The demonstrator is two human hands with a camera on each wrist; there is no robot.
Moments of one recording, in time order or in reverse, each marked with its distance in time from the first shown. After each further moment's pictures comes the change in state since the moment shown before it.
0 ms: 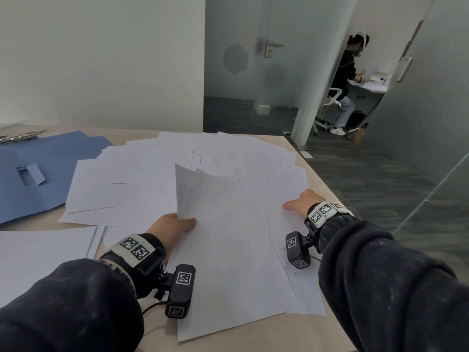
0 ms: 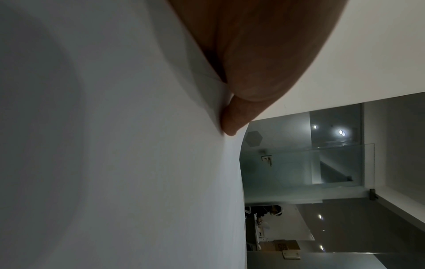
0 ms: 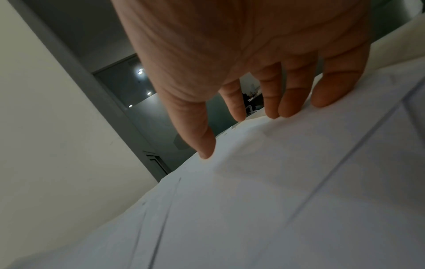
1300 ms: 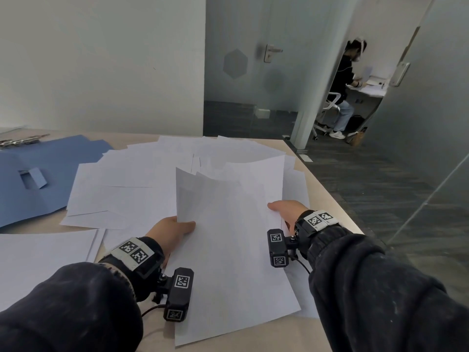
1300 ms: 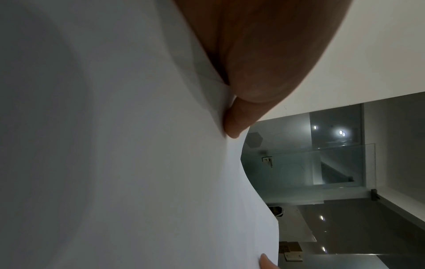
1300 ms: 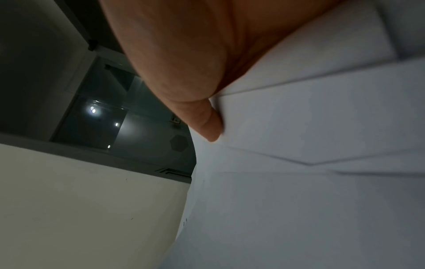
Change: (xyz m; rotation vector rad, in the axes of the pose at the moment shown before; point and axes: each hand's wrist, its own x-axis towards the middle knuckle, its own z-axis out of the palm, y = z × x) left_hand -0.012 0.006 0.001 -0.024 -0.008 -0.032; right_hand -0.027 -0.032 0.026 0.492 -0.286 -0.009
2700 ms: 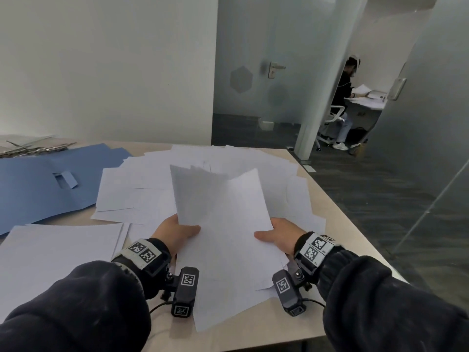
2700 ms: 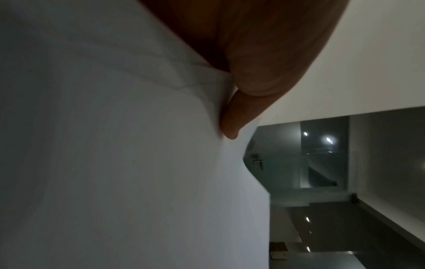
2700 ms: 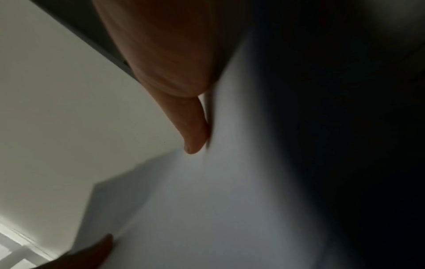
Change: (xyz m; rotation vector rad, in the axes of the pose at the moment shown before) left_hand -0.036 -0.012 -0.018 -0.127 0.008 0.156; right_hand -0.088 0.029 0.031 -0.103 -0.214 -0.351
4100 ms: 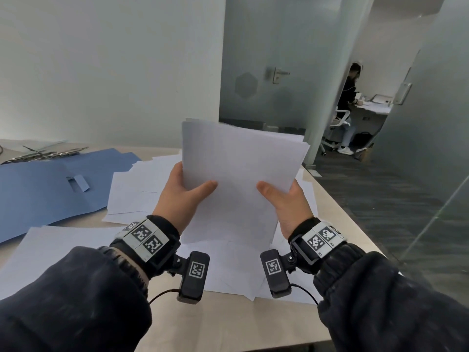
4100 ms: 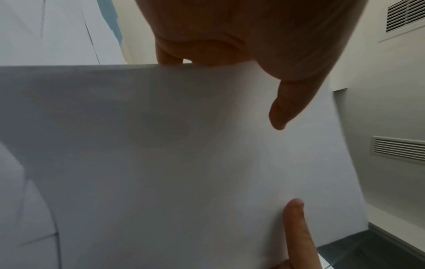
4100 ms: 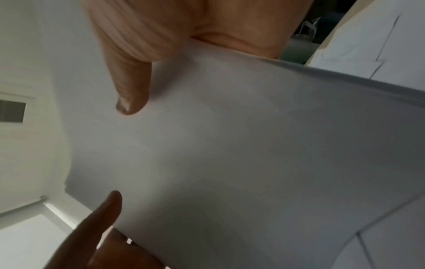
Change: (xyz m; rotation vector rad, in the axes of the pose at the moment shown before) left_hand -0.045 0.083 0.009 -0.013 0.080 0.570; right_hand -0.025 -0.078 0.009 0.642 0.284 -0.549
